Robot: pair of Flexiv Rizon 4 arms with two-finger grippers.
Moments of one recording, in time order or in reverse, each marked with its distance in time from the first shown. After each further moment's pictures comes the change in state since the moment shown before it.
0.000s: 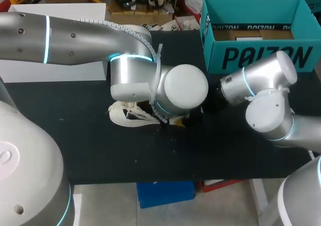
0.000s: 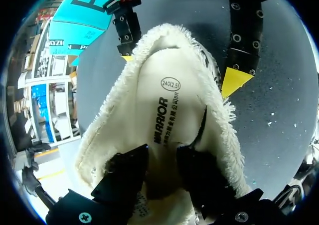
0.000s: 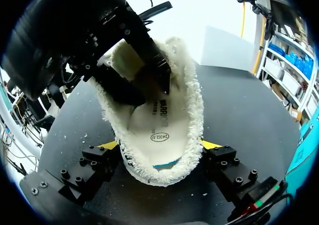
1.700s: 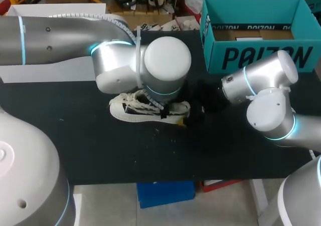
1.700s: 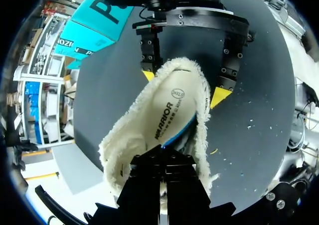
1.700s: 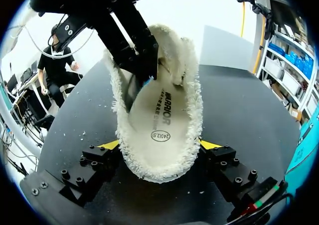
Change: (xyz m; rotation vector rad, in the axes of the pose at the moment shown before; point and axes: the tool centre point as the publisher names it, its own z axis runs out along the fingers) left arm -0.012 -0.006 -0.033 0.129 0.138 -0.055; right arm -0.001 -0.002 -0.003 0.000 0.003 0.000
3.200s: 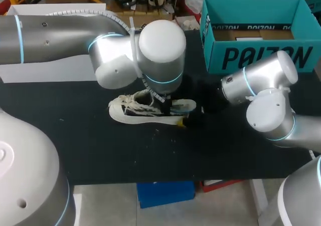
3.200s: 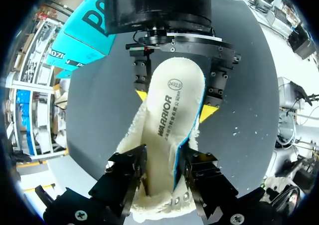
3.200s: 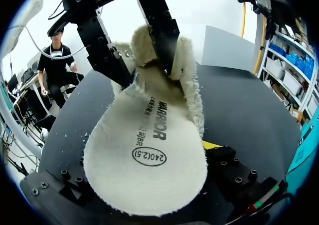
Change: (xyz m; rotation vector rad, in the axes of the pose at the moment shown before) left arm 0.007 -0.019 -0.009 0.057 0.092 0.045; right arm 0.002 0.001 0.001 -0.001 0.001 -0.001
